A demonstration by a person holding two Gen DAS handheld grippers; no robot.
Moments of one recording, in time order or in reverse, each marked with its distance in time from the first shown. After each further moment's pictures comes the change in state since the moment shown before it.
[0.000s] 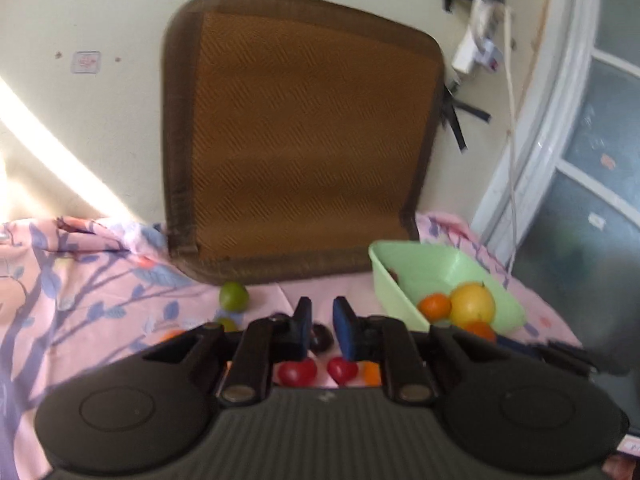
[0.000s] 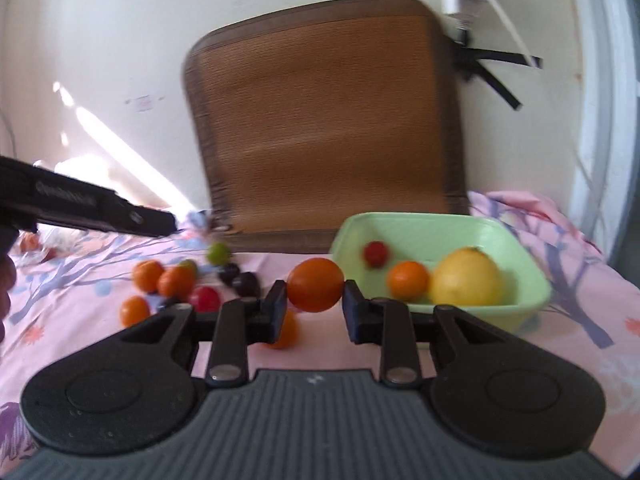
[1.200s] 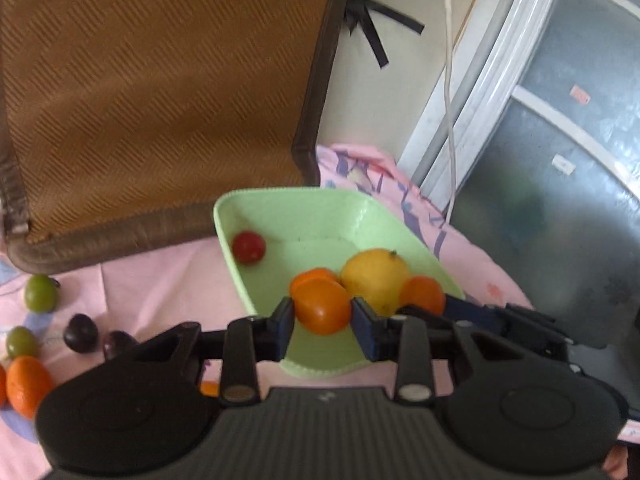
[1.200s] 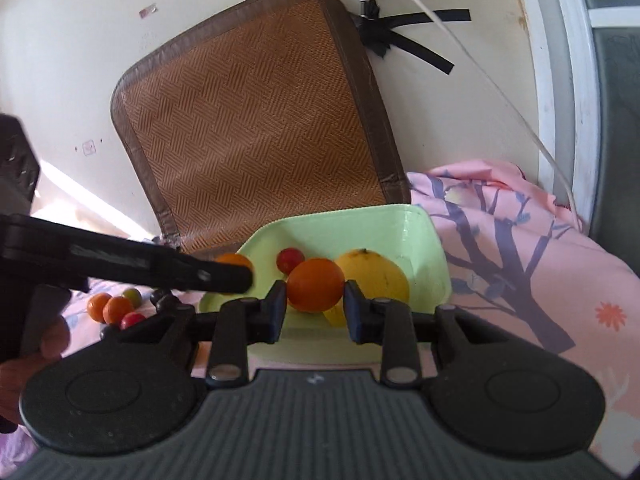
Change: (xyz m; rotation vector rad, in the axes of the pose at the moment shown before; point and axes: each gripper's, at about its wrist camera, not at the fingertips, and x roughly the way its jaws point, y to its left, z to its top) left arm 0.119 -0.102 -0.001 0.084 0.234 -0.184; right arm 0.011 -0.086 0.003 0.126 0.026 0.024
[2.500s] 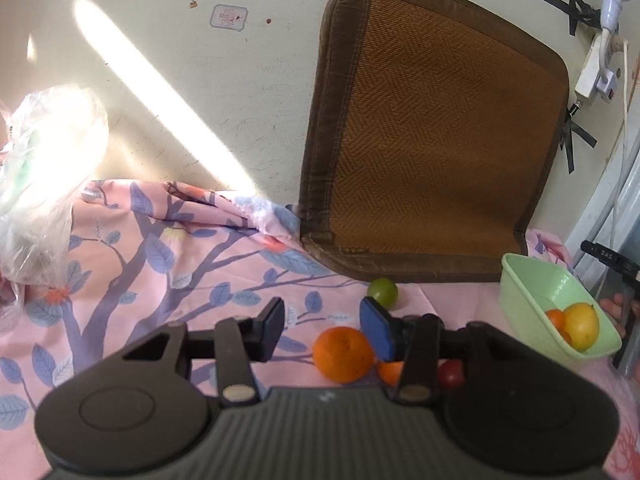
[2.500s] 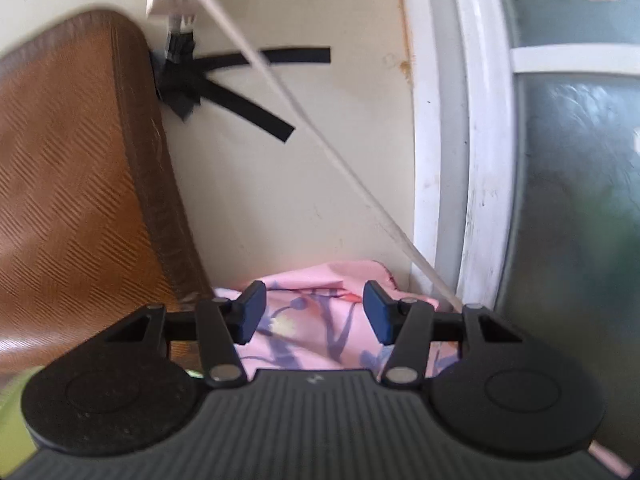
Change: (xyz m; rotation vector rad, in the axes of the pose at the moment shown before) left arm -0.138 0.162 -0.050 -0.212 -0.218 0.373; right arm 0.122 -0.087 0.085 -0.019 -0.176 -0.489
